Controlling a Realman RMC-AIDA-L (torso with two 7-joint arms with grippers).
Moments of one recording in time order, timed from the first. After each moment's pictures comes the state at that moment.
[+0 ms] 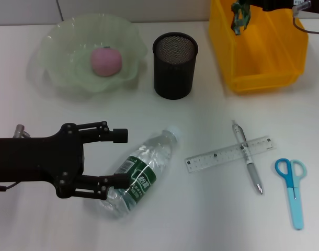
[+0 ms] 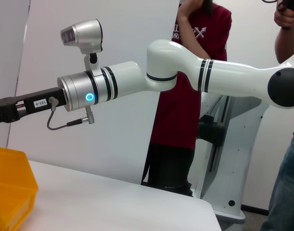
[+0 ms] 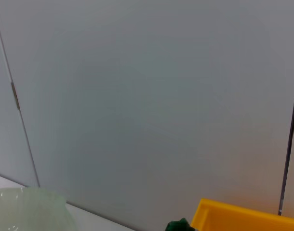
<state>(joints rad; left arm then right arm) -0.43 -2.06 0.74 0.73 1.93 1.99 -1.28 0.64 2.08 -0.97 -0.96 -2.05 -0.85 1.95</state>
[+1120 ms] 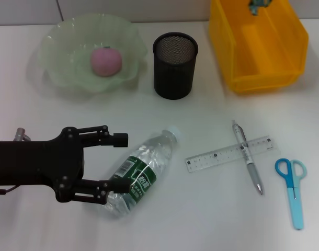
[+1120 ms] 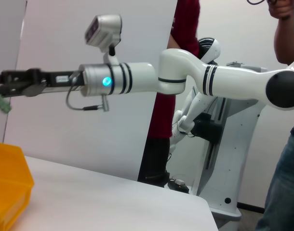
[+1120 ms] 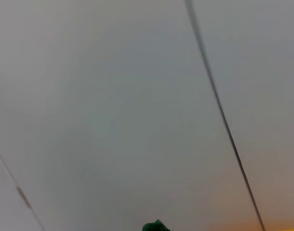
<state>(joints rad) -0.42 -2.06 0.74 0.73 1.93 2.00 -1.28 0.54 2.04 -0.83 -0.98 -1.80 -1.01 2.05</state>
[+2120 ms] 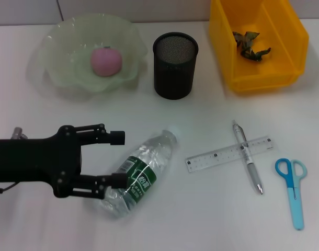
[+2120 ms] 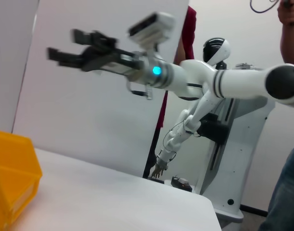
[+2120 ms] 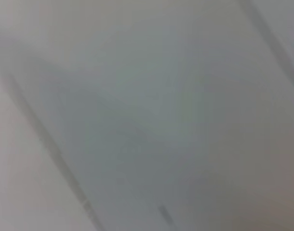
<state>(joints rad) -0.42 -2.06 0.73 0.75 1.94 1.99 -1.34 0.51 1.91 -0.61 -0.79 -1.58 -1.58 1.84</state>
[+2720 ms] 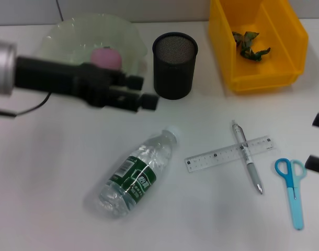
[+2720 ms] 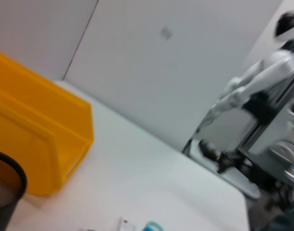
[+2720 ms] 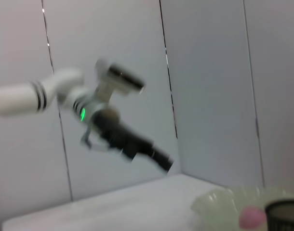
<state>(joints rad) -0.60 -2.07 0.88 1.13 1.97 1.84 -2.13 0.16 2.03 -0.61 -0.80 -1.76 -1.97 1.16</state>
